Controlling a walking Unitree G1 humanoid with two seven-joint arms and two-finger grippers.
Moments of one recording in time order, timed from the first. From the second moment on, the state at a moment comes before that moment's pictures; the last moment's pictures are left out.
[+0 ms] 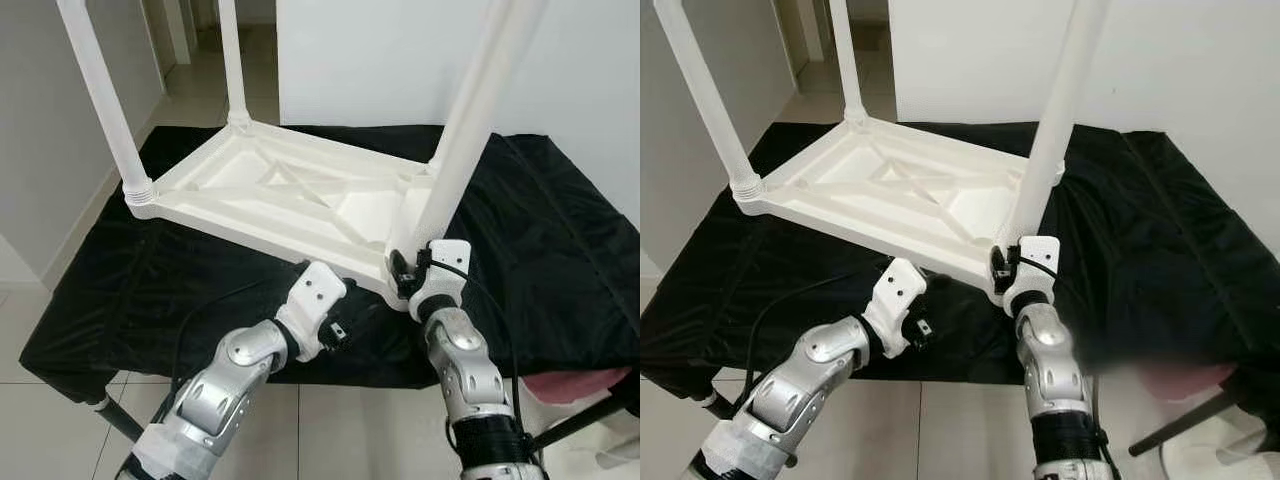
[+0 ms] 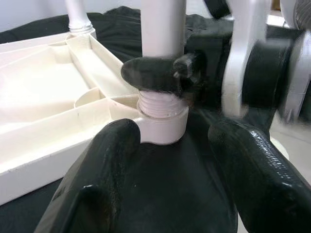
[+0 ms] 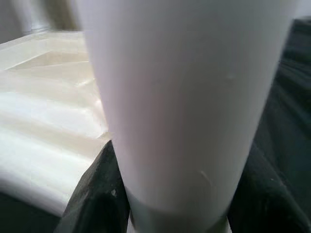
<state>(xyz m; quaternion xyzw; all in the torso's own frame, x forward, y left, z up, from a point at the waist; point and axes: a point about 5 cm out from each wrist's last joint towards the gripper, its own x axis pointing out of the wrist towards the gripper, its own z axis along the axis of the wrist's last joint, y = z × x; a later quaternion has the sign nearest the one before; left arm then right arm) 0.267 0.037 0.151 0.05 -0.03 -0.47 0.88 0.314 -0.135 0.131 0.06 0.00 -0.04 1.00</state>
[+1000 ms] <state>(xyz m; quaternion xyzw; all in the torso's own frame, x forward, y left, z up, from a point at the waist) 0.265 0.037 0.149 0.04 -0.02 -0.47 0.88 0.305 -0.166 0.132 0.04 0.00 0.09 0.99</state>
